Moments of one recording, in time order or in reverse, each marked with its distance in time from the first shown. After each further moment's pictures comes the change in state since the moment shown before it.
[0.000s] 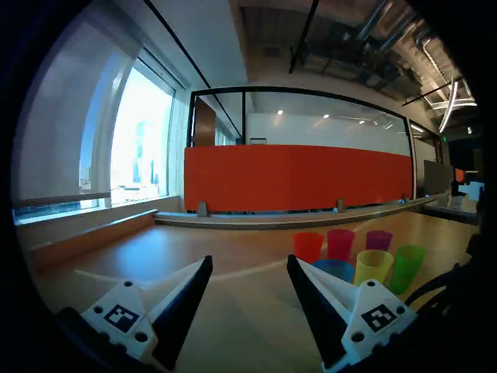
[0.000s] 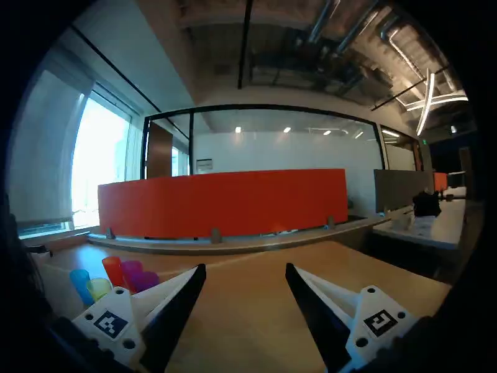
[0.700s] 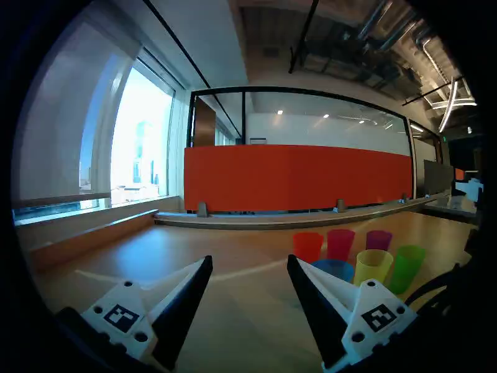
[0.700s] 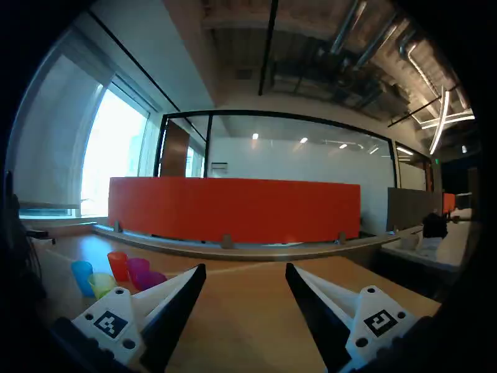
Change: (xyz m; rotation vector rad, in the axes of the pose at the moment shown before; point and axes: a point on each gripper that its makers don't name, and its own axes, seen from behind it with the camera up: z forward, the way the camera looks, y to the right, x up) left arm 0.000 0.000 0.000 0.000 0.000 0.002; right arm 0.007 -0.027 0.012 0.070 0.031 -0.085
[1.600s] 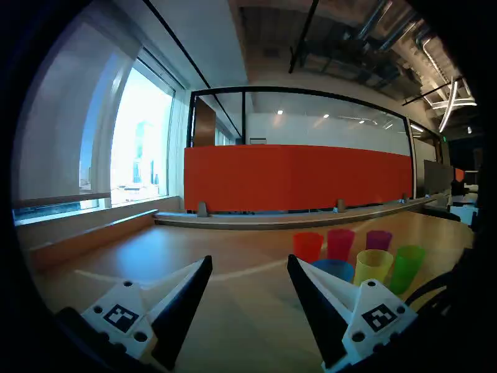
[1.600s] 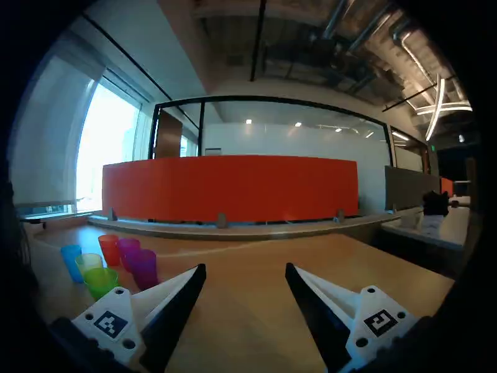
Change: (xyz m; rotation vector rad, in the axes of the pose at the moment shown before) left arm 0.000 -0.001 0.000 0.000 0.000 0.000; right arm -0.061 0.008 0.012 -0.027 -0.070 0.035
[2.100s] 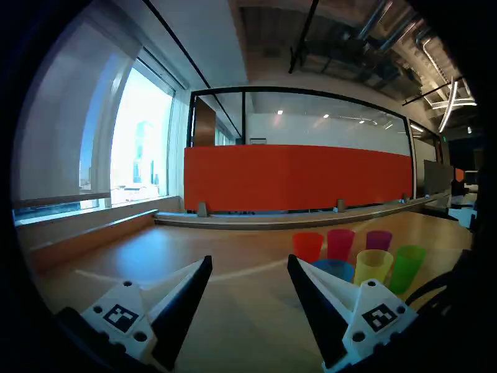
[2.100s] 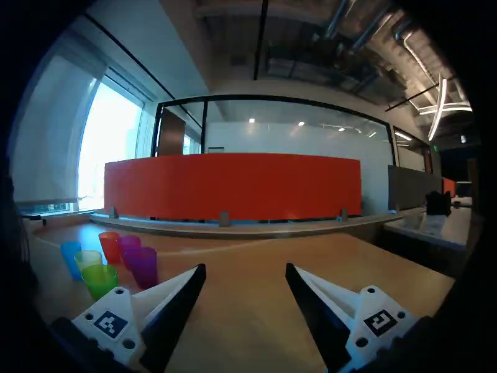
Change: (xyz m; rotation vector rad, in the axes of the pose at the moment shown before) left arm 0.000 -0.001 0.000 0.000 0.000 0.000; right arm -0.003 -0.003 0.007 0.017 -0.003 -0.002
